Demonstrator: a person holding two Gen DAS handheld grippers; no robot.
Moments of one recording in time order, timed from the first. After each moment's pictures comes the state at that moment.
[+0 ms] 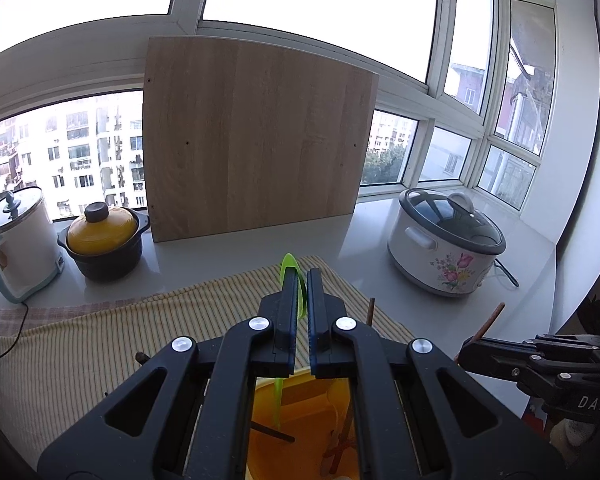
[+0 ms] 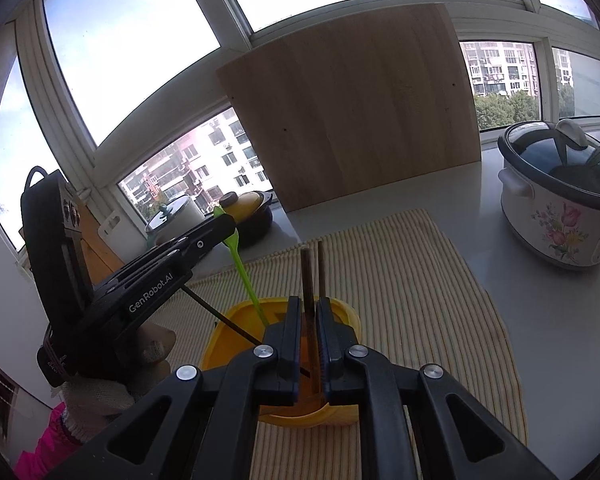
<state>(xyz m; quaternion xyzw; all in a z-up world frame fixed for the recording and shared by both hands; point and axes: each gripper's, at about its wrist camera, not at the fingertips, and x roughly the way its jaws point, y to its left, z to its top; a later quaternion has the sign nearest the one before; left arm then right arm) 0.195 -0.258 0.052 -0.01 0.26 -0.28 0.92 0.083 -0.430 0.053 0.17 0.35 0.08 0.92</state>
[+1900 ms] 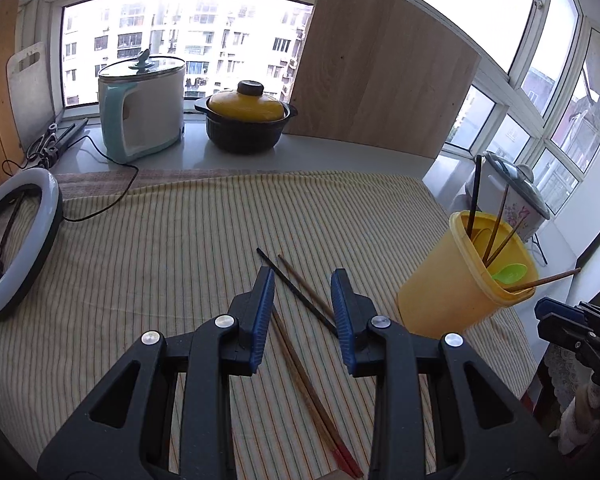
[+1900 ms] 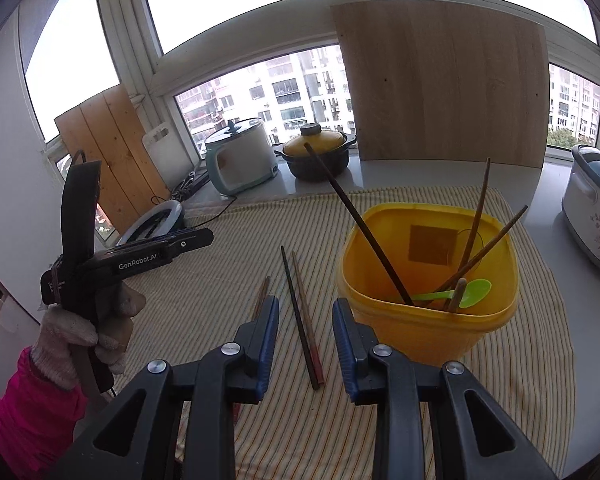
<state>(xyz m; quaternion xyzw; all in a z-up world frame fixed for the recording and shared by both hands) 0.162 -0.044 -0.027 -0.07 0.40 -0.18 0.90 0.041 -0.287 0.020 0.06 0.39 0.15 0.90</state>
